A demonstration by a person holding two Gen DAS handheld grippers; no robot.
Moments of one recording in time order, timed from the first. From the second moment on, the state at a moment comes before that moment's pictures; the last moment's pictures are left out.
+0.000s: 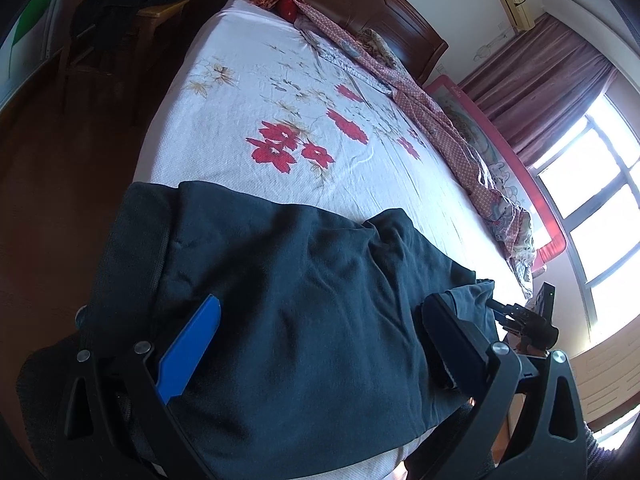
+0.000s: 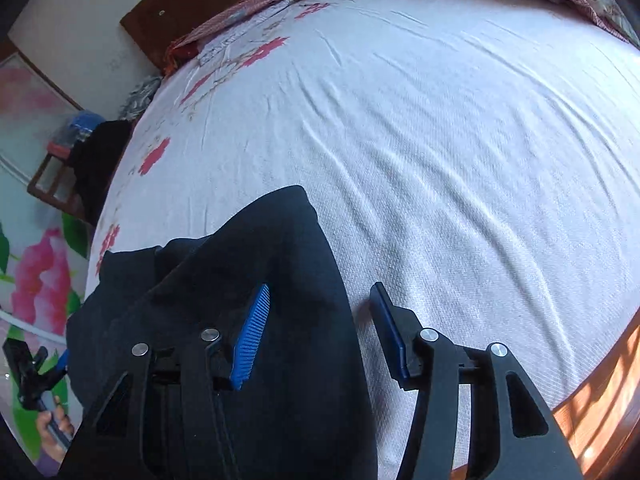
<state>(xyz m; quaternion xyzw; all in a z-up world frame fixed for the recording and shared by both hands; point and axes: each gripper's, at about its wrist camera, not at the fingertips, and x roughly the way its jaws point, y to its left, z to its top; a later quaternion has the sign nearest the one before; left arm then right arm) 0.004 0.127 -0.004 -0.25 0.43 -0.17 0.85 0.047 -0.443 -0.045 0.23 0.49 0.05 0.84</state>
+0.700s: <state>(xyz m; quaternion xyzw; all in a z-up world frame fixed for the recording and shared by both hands) 0.004 0.119 0.009 -0.25 0.43 -0.17 0.85 -0.025 -0.472 -0.003 0.27 0.36 -0.15 0.88</state>
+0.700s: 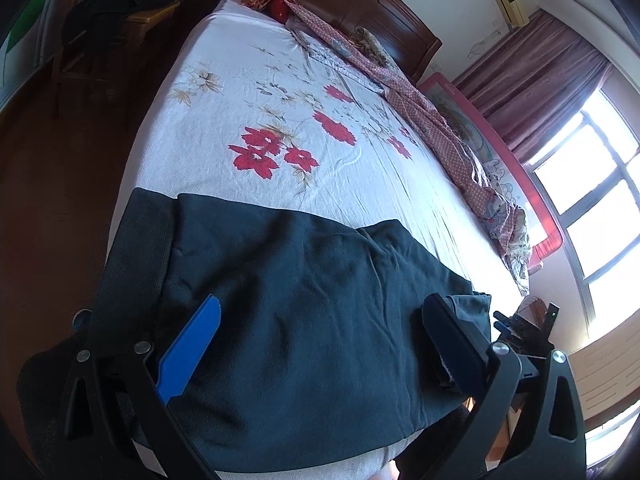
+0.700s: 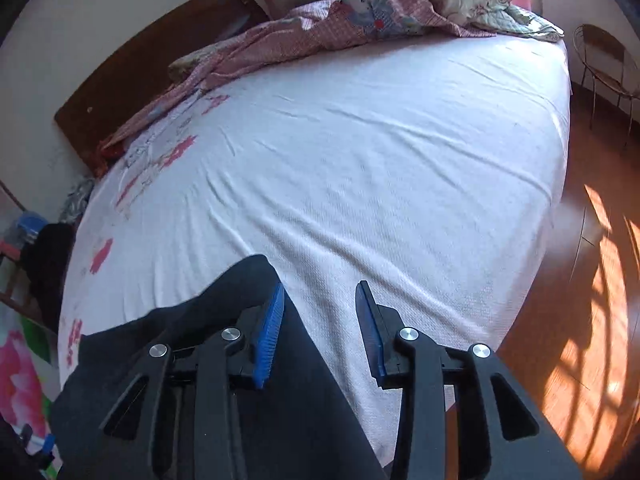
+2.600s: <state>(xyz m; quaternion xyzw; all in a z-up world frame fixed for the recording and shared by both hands) 0.088 0.206 -0.049 -0.20 0.40 -0.39 0.81 -0.027 -0.143 -0.007 0.17 0.54 0.12 0.81</state>
